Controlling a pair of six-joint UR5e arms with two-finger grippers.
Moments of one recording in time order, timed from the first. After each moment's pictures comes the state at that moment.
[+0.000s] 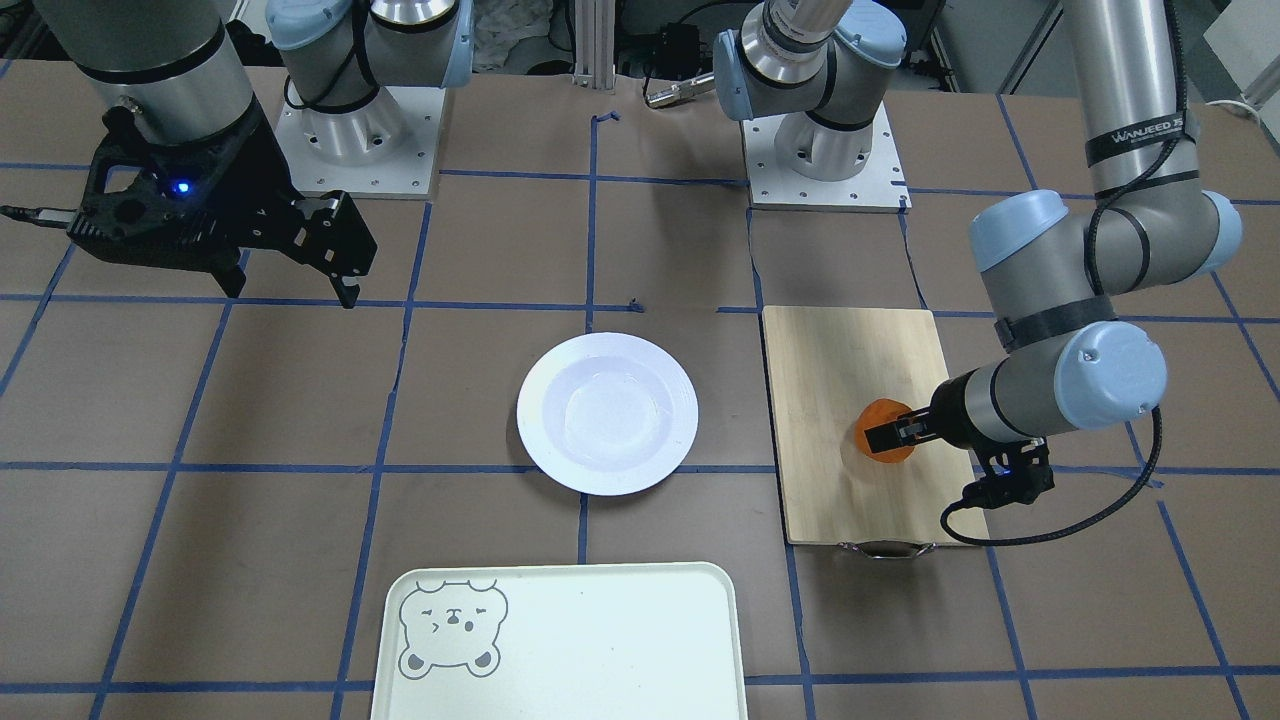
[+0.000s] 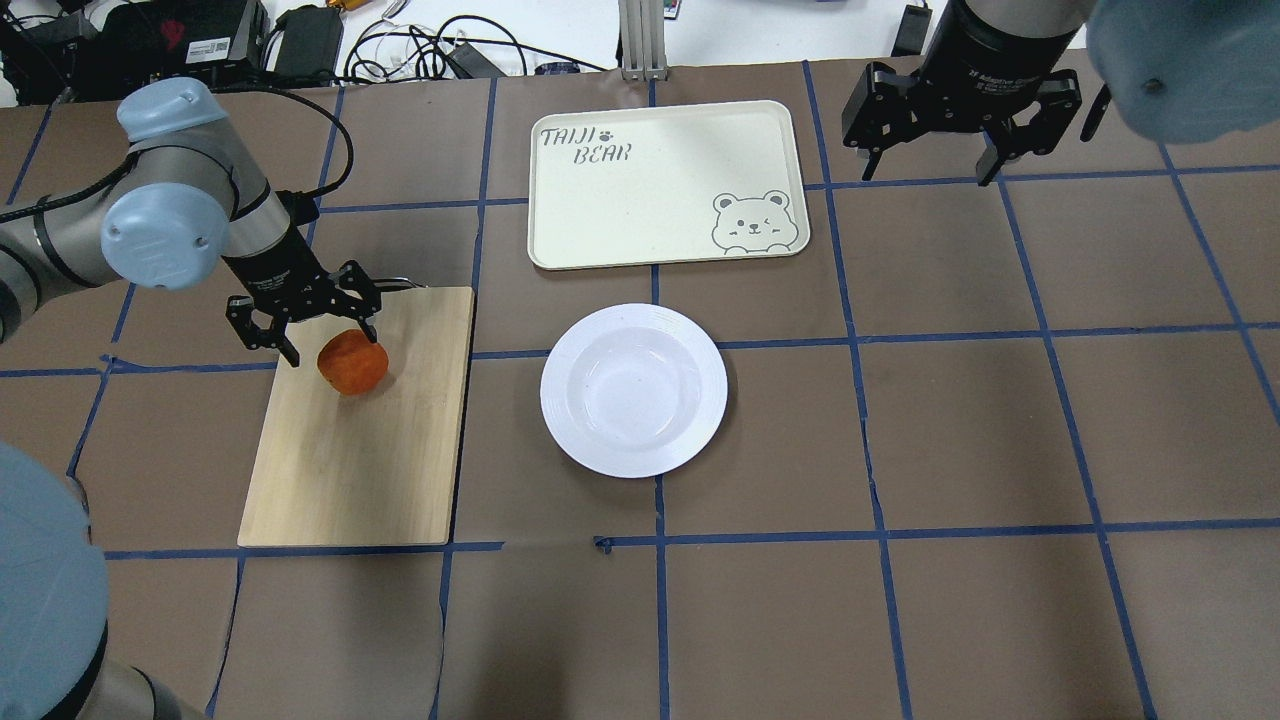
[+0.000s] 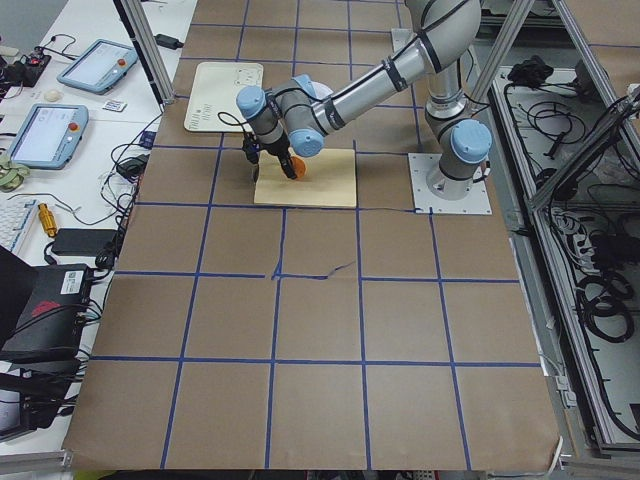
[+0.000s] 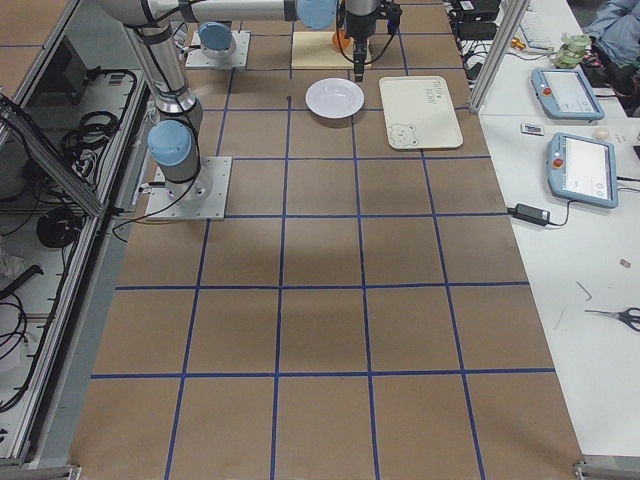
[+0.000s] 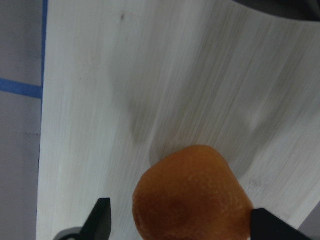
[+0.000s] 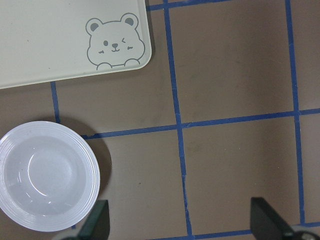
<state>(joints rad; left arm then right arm) -1.32 -1.96 -1.73 -1.32 1.56 -0.06 1.59 -1.51 1.50 -1.64 -1.56 0.12</state>
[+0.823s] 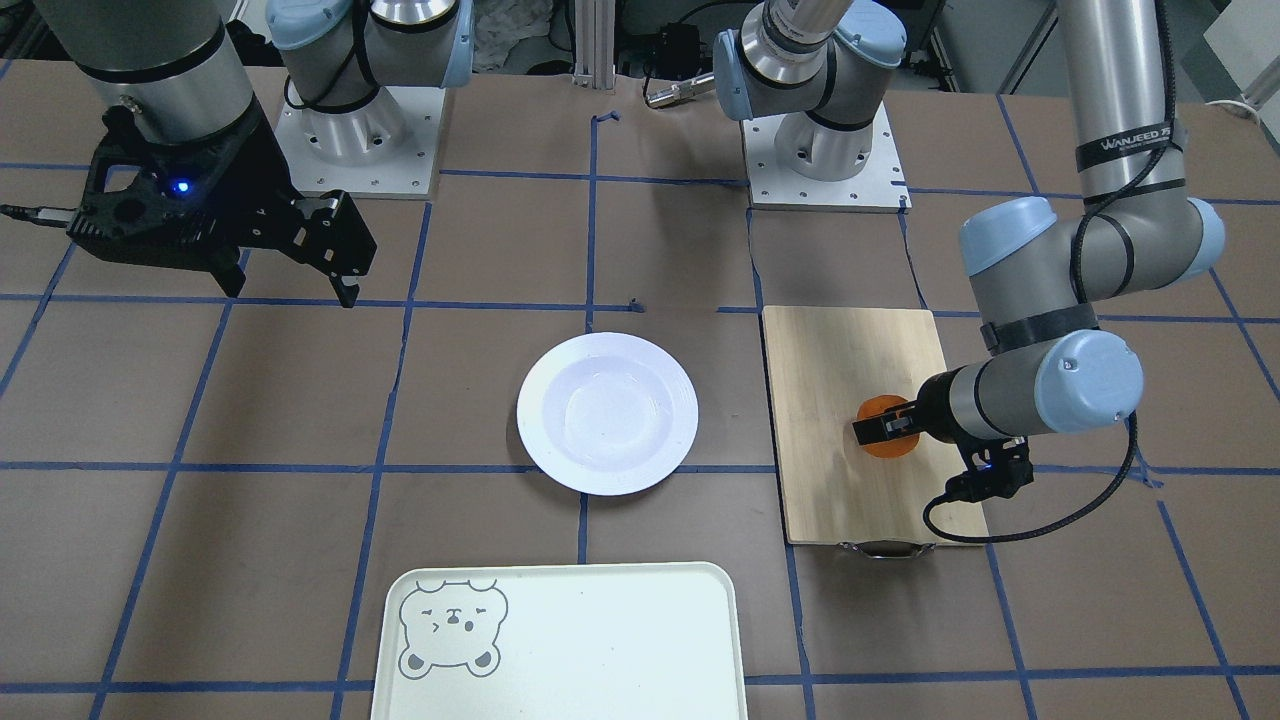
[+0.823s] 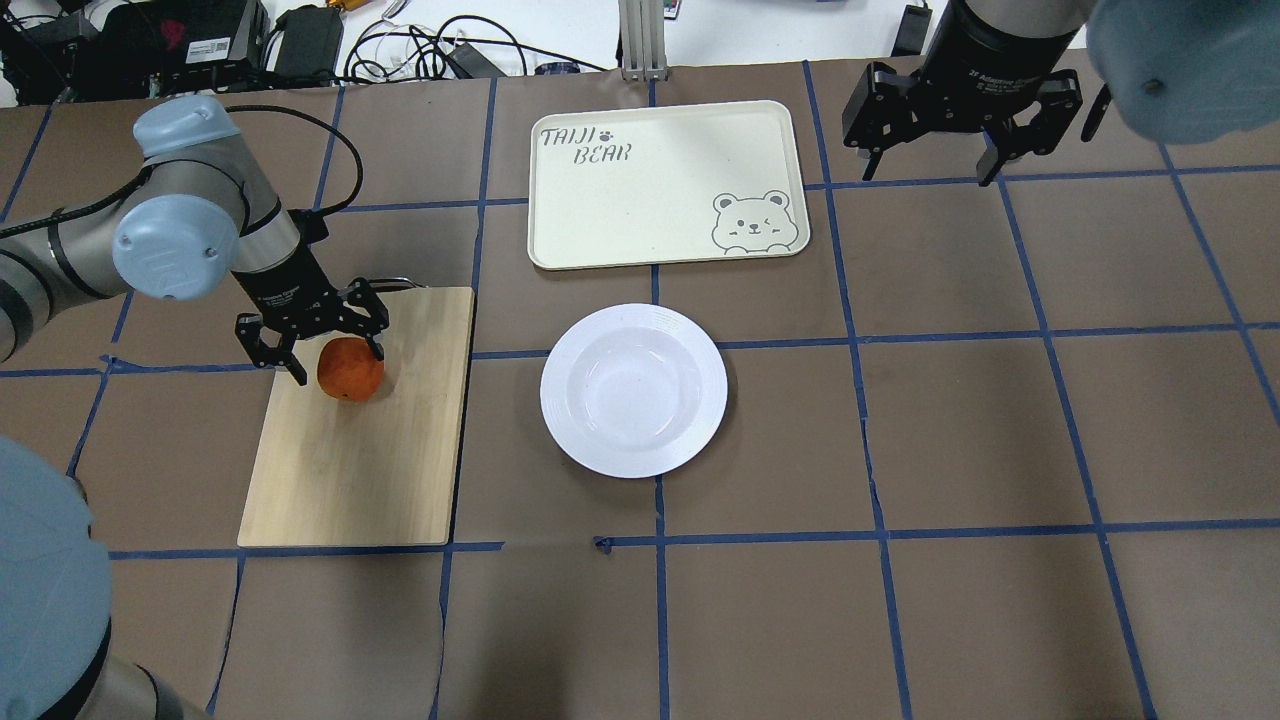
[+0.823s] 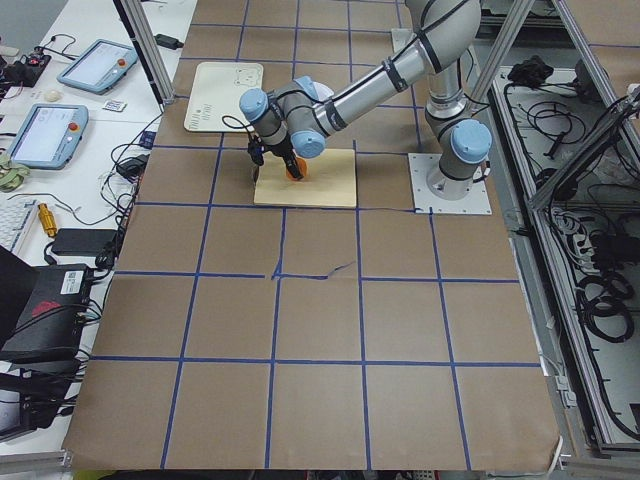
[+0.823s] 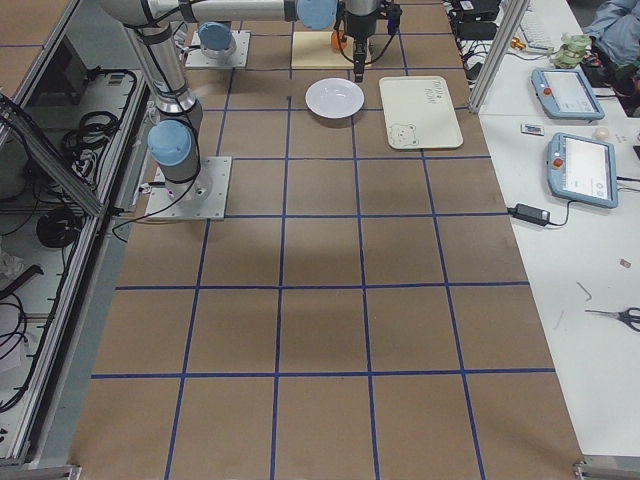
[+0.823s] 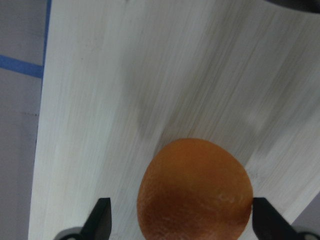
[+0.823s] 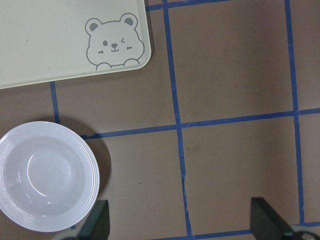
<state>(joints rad) -1.32 -1.97 -1.76 -1.34 1.57 -0.07 1.59 -1.51 1.50 -1.64 -1.56 0.13</state>
